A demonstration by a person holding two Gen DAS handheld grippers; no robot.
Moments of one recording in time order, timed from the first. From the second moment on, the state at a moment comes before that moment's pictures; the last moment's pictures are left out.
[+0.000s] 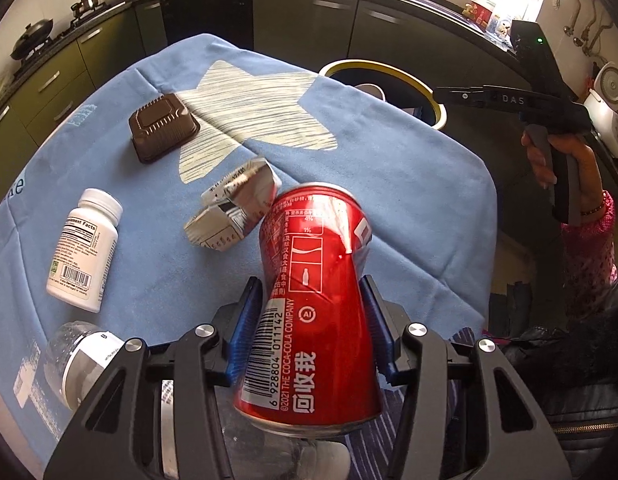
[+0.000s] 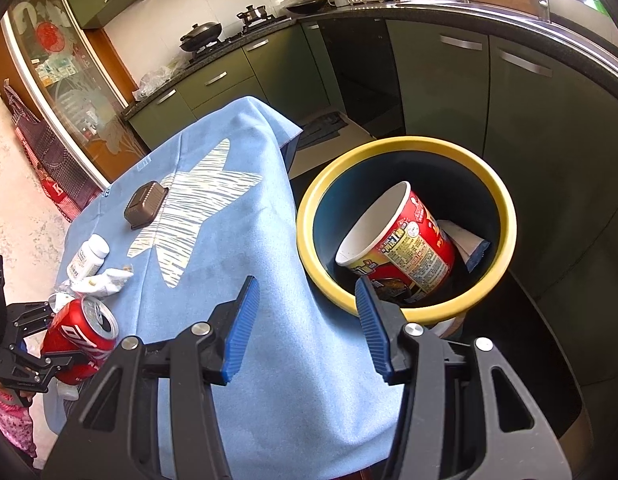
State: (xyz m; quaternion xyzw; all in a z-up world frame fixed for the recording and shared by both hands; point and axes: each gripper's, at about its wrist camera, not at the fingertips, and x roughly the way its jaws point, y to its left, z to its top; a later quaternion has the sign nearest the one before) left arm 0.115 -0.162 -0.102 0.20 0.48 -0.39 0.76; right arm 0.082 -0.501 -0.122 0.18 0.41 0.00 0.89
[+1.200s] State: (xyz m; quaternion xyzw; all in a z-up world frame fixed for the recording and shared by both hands) left arm 0.121 -0.222 -0.016 0.23 0.42 -0.41 0.77; right arm 0.068 -0.518 -0.124 0.20 0.40 0.00 0.90
